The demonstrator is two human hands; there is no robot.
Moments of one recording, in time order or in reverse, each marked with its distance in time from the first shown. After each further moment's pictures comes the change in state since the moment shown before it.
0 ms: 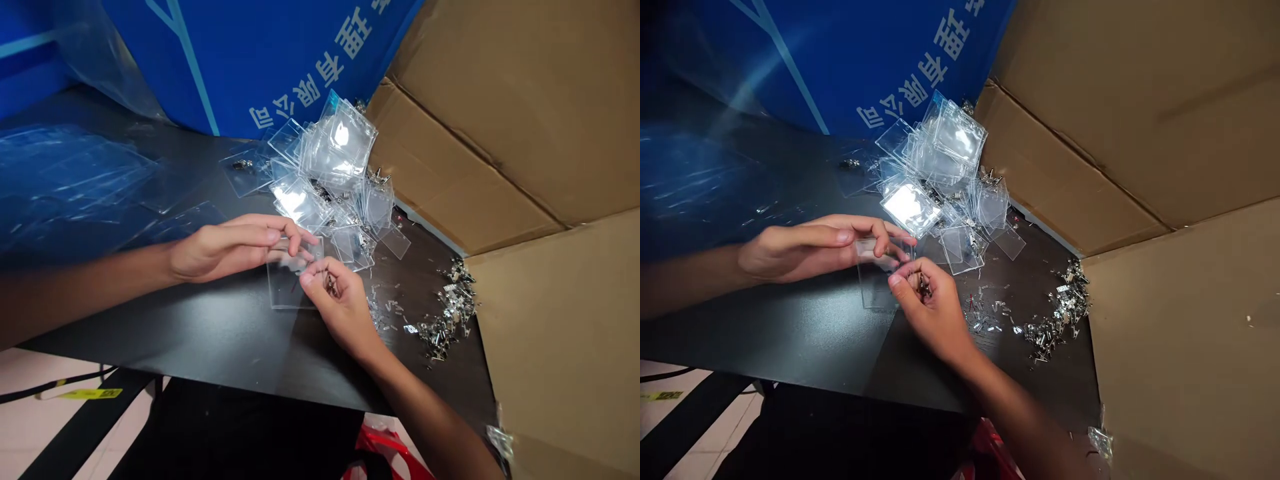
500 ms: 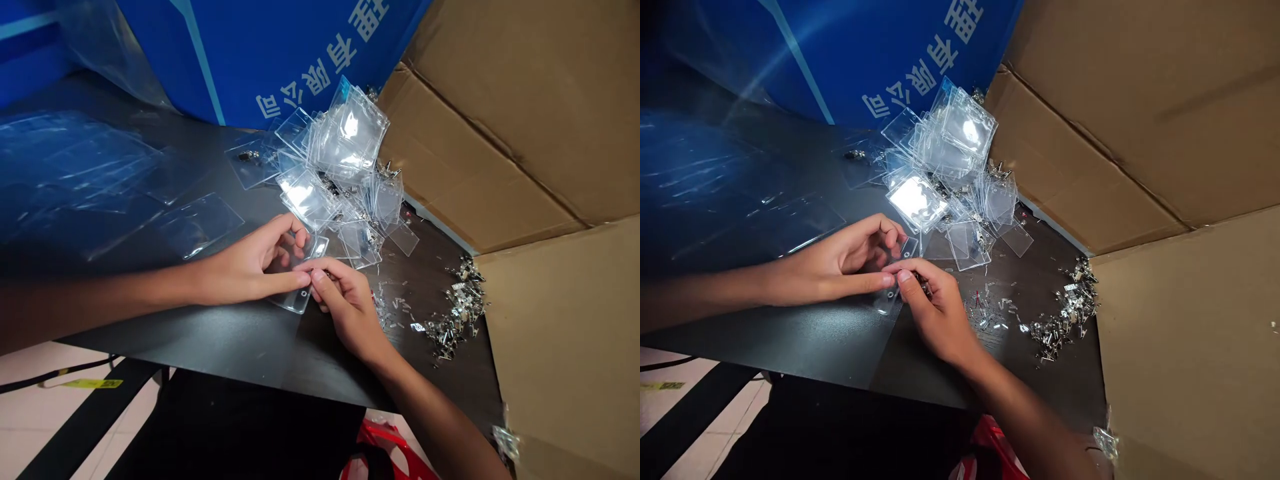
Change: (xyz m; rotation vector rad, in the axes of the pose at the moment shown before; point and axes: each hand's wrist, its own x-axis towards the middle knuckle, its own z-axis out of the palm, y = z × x) left_hand -0.009 -0.018 0.028 0.143 0.122 0.042; right_hand -0.005 0.001 0.000 0.005 -0.078 -0.018
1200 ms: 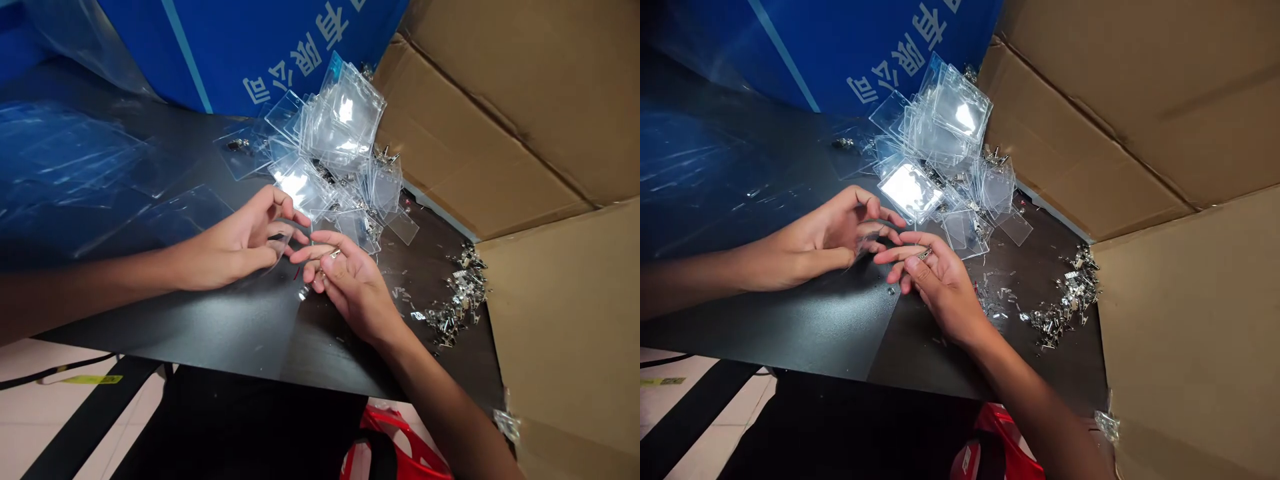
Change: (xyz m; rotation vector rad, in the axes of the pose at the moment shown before) left_hand 0.000 -0.006 -0.012 -0.032 0.002 0.012; right_hand 0.006 -0.005 -0.010 0.392 -0.040 0.119
